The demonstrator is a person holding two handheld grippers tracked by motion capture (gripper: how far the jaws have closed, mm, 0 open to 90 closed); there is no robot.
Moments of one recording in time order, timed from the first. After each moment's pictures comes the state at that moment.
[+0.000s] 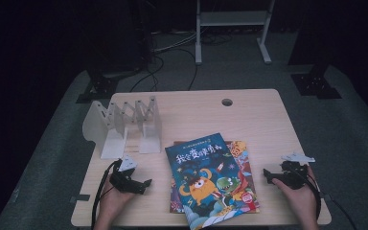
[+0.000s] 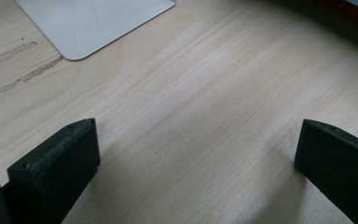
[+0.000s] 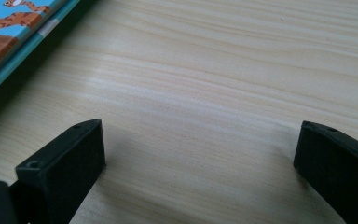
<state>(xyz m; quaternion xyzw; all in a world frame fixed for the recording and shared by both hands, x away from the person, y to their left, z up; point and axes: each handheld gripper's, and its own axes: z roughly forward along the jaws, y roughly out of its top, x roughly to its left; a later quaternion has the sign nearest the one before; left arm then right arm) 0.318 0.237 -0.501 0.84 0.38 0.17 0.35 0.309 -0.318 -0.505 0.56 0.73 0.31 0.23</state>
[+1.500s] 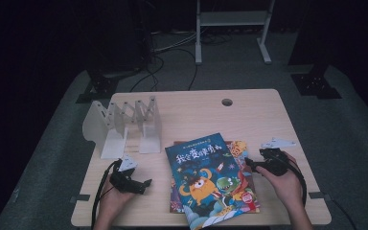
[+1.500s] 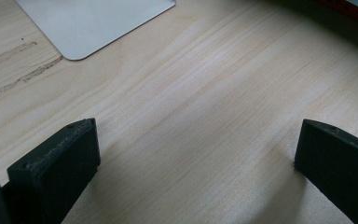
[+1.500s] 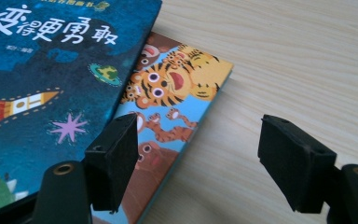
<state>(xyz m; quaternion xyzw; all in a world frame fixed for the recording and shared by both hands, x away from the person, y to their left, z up) 0.318 0.237 -0.501 0.84 0.38 0.17 0.35 0.329 -0.257 -0.452 0.47 0.78 0.36 0.19</state>
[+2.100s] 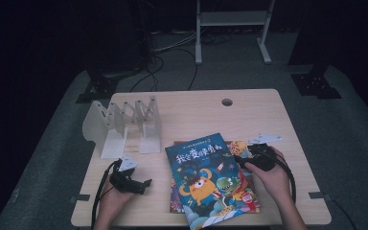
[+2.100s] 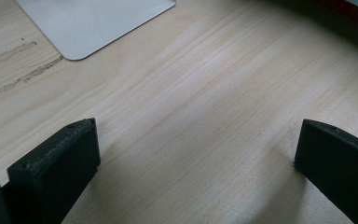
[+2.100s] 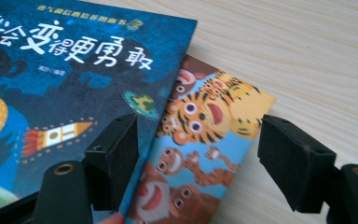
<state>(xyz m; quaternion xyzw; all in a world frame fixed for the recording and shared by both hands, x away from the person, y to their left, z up) 0.318 0.237 -0.501 0.84 0.38 0.17 0.35 0.345 -0.225 -0.447 0.45 0.80 0.36 0.18</state>
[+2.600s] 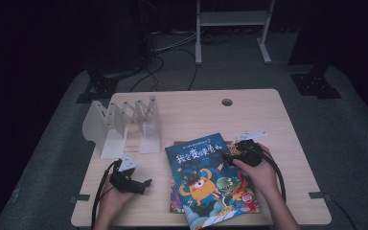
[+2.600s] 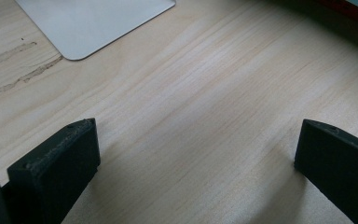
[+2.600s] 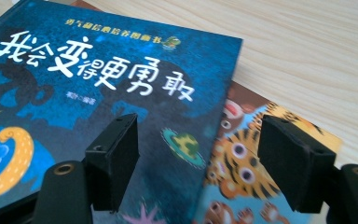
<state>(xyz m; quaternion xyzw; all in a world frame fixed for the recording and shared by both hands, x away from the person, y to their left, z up) 0.318 0.237 -0.501 0.84 0.38 0.17 0.35 0.363 -0.193 -0.452 0.43 0.81 0.37 0.15</state>
